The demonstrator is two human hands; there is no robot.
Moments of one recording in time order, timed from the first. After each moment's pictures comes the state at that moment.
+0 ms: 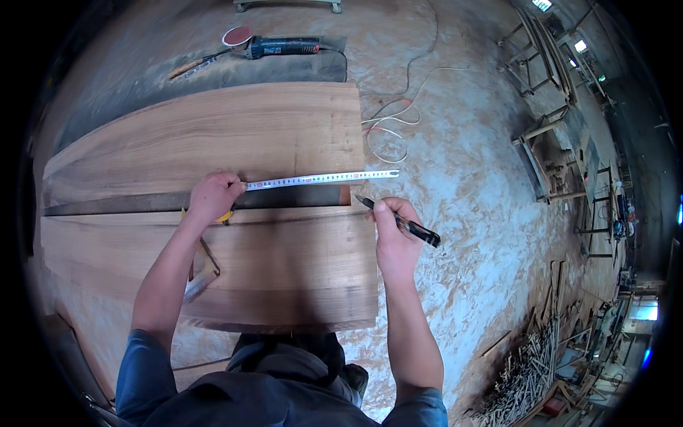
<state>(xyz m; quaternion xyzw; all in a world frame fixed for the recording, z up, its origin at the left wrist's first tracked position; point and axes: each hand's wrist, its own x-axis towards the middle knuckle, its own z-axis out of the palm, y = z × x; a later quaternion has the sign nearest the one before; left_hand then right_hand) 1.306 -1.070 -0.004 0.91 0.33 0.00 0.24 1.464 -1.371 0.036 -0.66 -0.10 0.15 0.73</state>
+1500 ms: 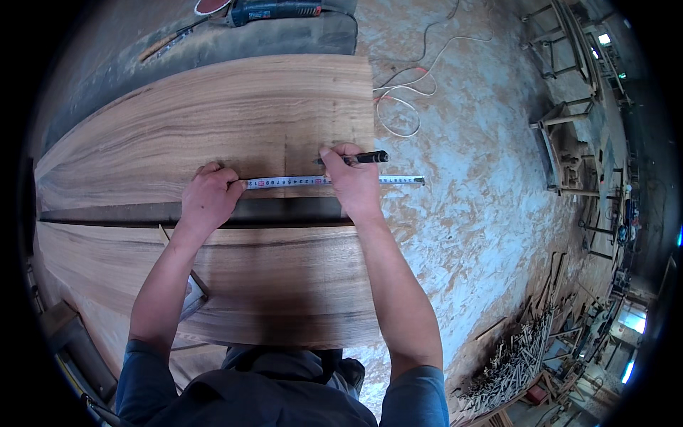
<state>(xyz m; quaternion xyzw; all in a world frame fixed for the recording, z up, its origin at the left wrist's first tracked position) 1.363 -1.070 -0.031 0.91 0.35 -0.02 0.20 1.552 -1.240 -0.072 -0.67 -0.07 0.34 0.65</state>
